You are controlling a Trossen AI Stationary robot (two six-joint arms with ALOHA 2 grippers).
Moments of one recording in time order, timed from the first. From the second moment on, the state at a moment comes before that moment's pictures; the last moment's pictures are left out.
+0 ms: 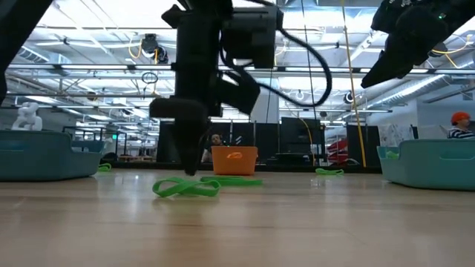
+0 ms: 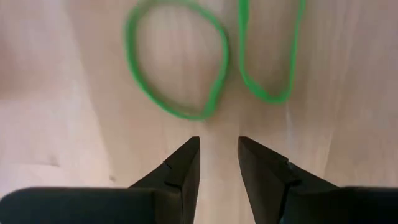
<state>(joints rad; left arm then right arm) -0.13 2.12 1.56 -1.05 -0.16 -0.09 0.08 0.72 0.62 -0.61 0.36 0.28</state>
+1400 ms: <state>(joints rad) -0.04 2.14 1.53 -0.90 -0.04 0.03 0.08 0.75 0.62 -0.60 0.36 0.28</state>
